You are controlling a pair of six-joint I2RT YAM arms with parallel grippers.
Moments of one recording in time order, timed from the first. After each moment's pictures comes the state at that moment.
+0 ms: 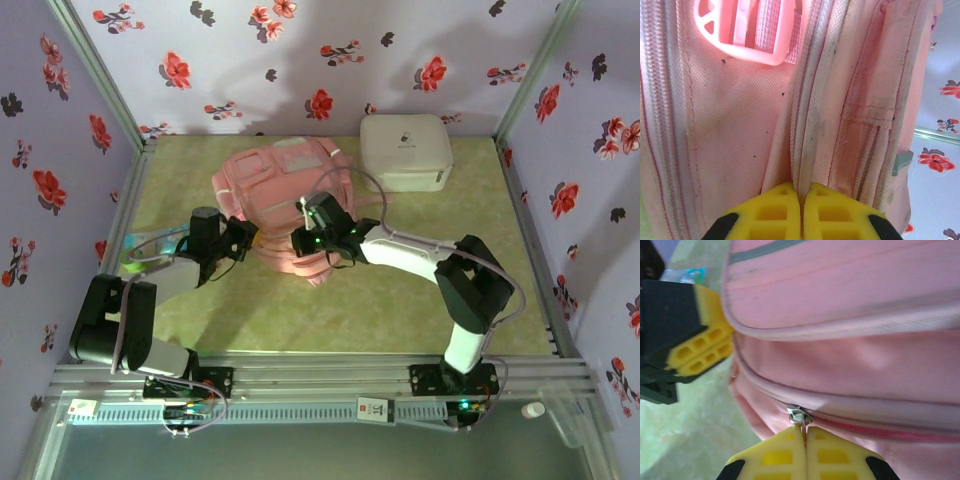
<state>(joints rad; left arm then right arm) -0.26 1.44 0.58 0.28 0.37 -1.29 0.83 1.75 1.18 -0.19 -0.13 0.49</state>
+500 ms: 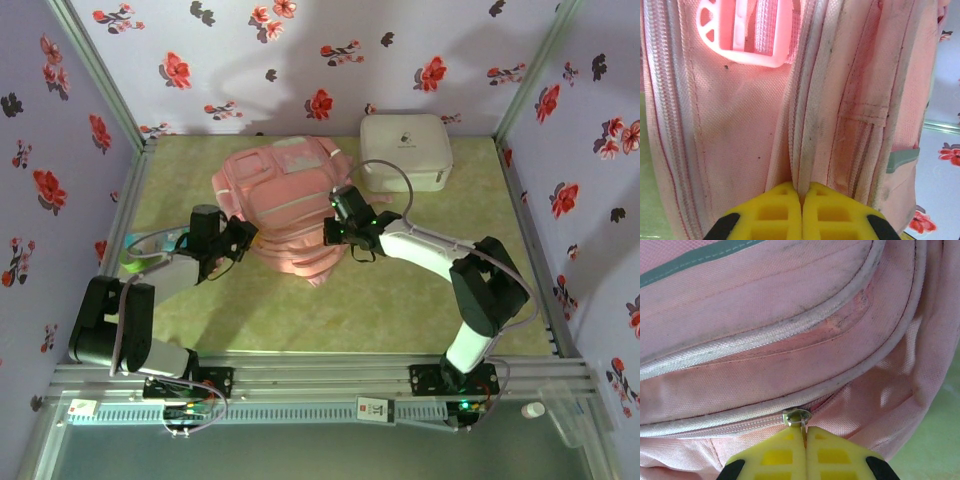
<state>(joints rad) -0.26 1.43 0.62 0.17 0.35 -1.19 0.71 1.70 1.13 -0.29 0.03 0.50</state>
